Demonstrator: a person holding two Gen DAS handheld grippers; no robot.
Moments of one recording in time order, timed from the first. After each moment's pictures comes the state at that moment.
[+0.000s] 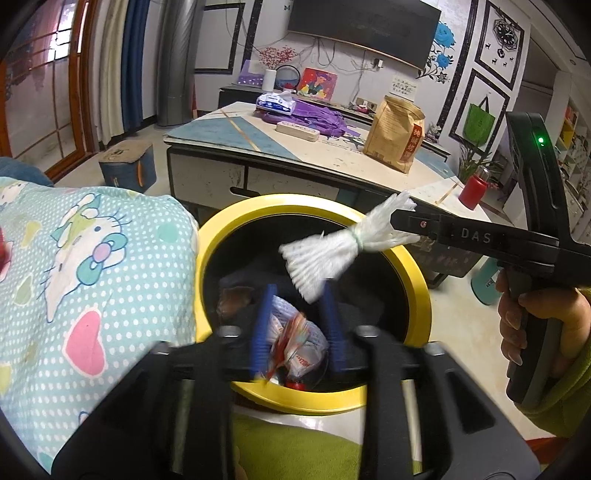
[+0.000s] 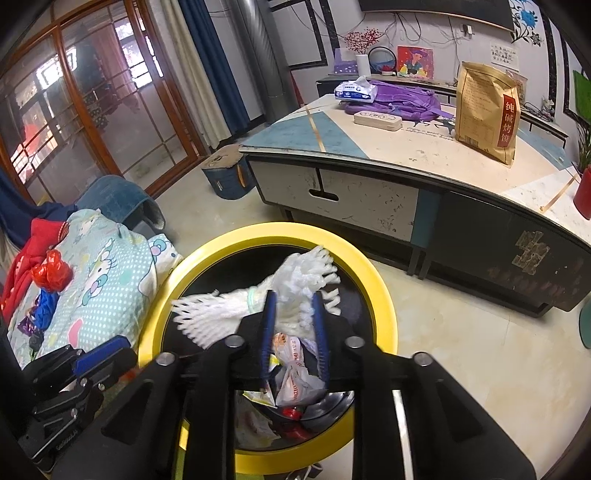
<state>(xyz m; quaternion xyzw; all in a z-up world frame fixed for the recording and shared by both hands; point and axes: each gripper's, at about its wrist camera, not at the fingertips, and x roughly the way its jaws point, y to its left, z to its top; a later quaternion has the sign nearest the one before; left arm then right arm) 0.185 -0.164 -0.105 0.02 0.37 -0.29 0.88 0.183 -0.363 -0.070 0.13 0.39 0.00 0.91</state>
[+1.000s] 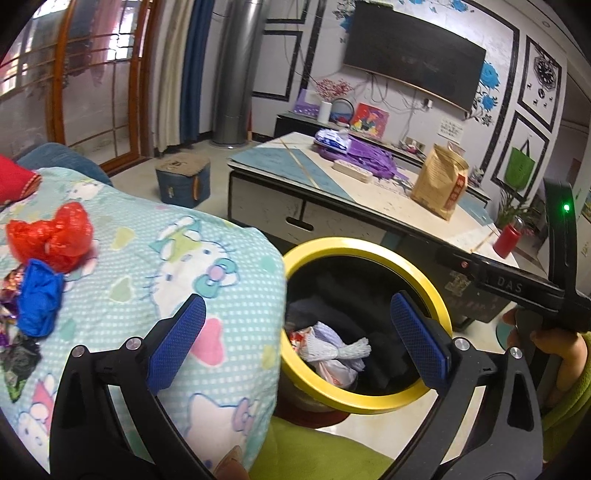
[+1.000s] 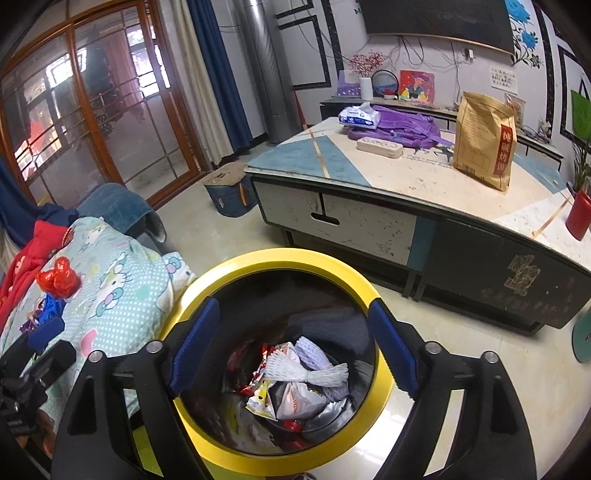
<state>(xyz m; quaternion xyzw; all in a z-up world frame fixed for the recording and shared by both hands) 0.172 -0.098 -0.059 -0.02 0.33 -0.19 0.92 0.173 -0.344 -0.039 0.10 0.36 -0.01 0.93</state>
